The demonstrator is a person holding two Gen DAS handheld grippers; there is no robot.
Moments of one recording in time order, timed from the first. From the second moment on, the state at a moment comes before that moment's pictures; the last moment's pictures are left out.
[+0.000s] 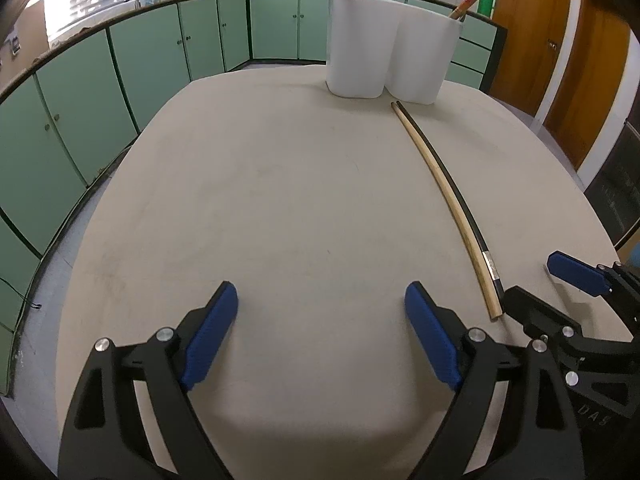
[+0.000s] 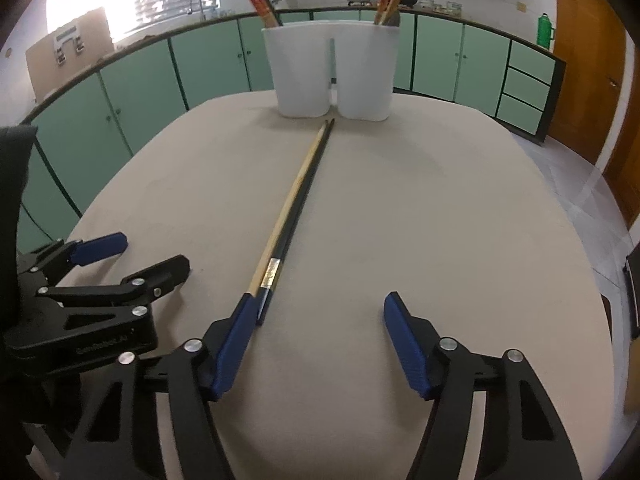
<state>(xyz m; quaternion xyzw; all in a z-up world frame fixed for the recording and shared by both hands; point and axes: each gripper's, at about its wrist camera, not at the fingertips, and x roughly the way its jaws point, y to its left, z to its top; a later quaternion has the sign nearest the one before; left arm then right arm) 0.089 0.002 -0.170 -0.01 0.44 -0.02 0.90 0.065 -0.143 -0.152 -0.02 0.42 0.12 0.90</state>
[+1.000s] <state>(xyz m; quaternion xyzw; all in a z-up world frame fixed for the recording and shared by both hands) 0.097 0.001 -0.171 -0.02 0.44 -0.02 0.90 0.067 -0.122 -0.154 -0.04 0.42 0.14 0.89</state>
